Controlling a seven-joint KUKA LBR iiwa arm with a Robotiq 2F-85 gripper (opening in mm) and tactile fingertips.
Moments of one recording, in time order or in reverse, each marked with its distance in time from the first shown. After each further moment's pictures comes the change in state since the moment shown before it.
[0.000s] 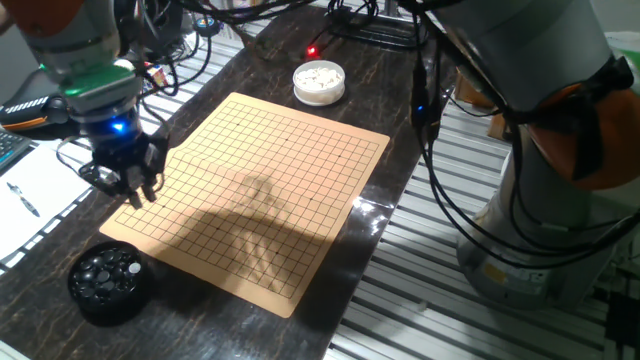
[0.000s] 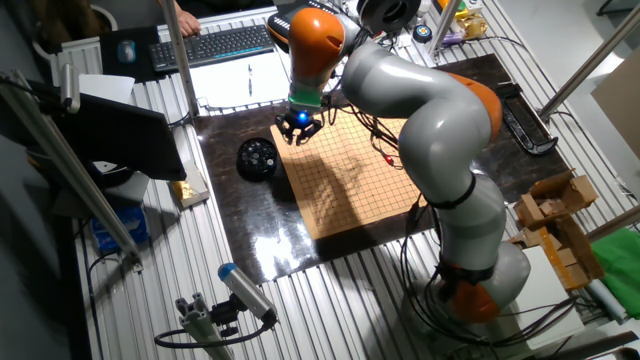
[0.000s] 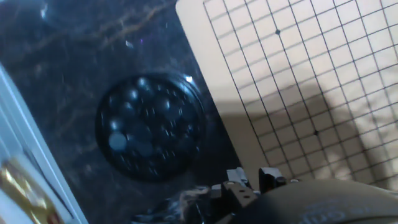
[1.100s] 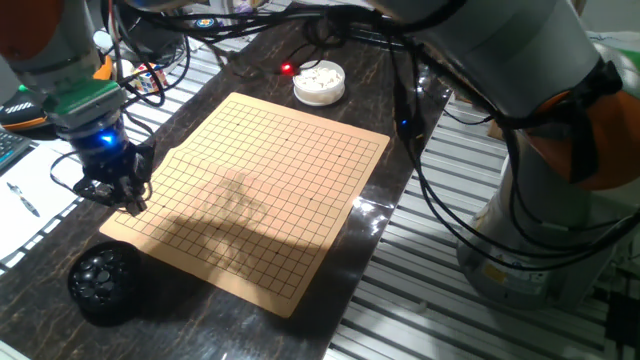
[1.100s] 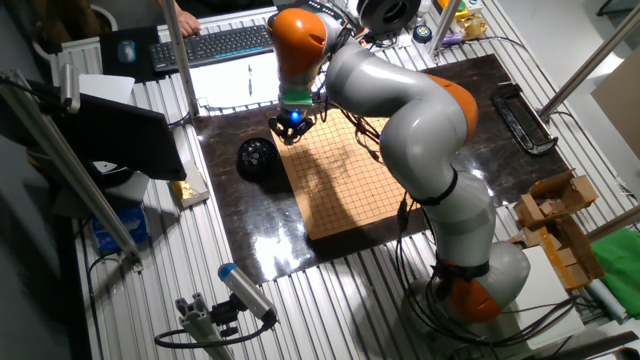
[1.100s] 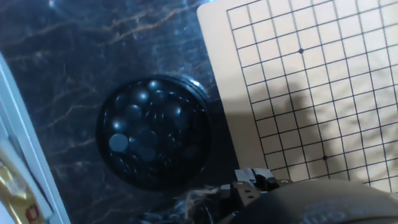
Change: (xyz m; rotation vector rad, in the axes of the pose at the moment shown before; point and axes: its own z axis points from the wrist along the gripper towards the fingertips) arm -0.006 0.010 0.014 0.037 0.054 -0.165
